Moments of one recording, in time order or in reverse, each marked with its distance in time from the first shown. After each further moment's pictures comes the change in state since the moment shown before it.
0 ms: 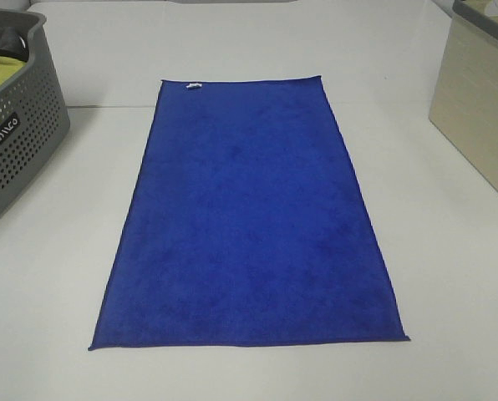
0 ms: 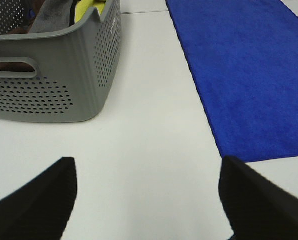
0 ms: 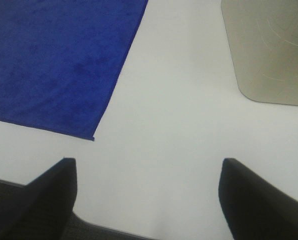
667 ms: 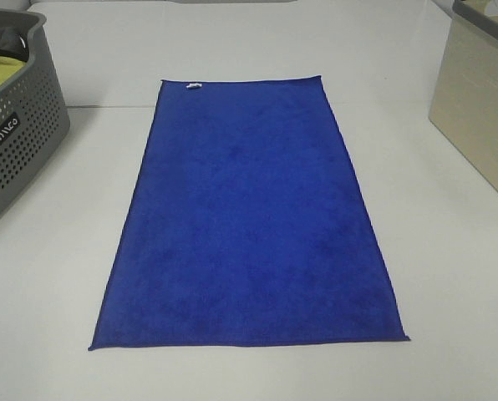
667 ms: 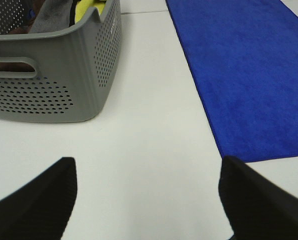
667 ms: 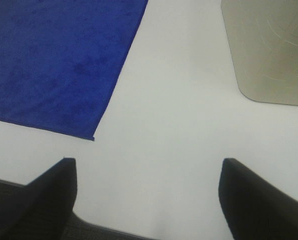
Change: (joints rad) left arm 0.000 0.000 0.000 0.000 0.000 0.000; right arm 0.000 0.000 0.000 0.000 0.000 0.000
